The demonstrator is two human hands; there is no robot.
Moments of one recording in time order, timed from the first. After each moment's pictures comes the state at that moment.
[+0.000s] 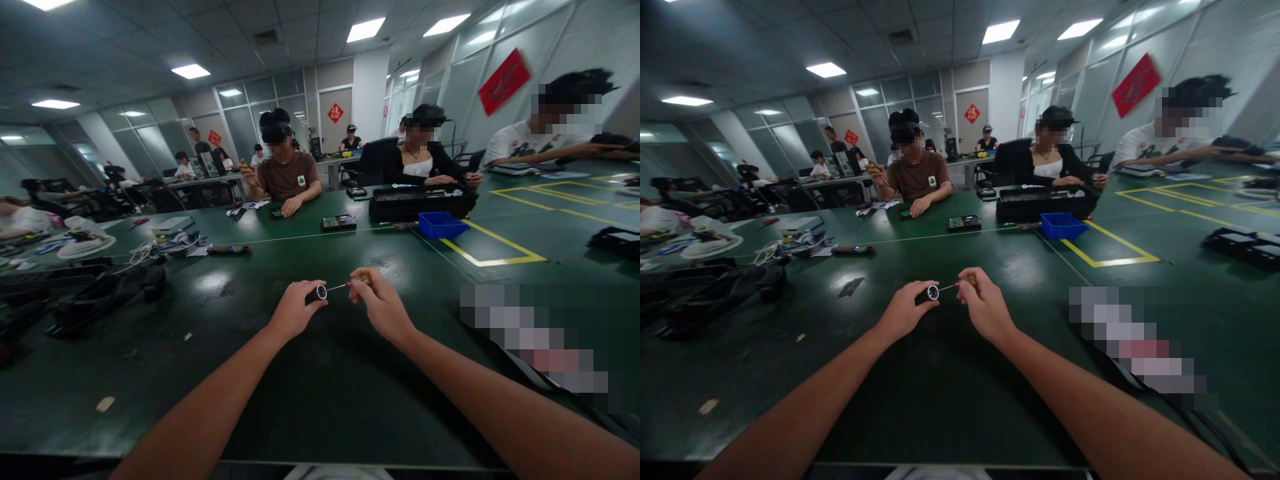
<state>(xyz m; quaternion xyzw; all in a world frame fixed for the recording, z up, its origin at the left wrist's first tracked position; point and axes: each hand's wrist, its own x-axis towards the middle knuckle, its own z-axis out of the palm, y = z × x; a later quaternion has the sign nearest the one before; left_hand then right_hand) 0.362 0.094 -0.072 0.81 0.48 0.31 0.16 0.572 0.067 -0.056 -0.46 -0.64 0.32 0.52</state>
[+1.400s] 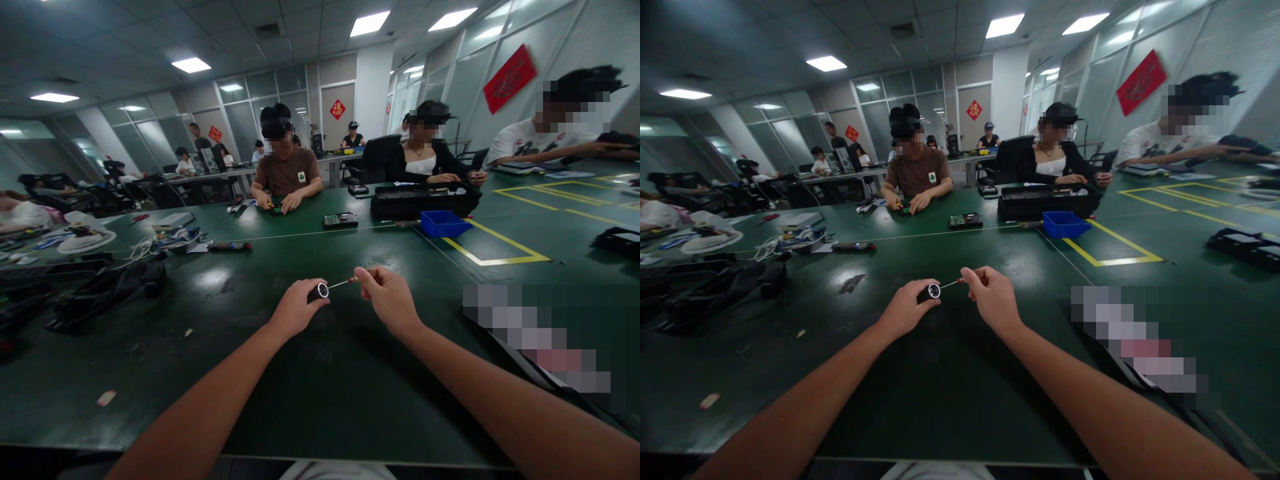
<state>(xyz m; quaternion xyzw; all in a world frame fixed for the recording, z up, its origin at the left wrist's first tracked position) 0.364 0.093 -0.072 0.81 0.49 0.29 0.16 0.576 0.075 -0.055 -0.54 -0.59 0.32 0.51</state>
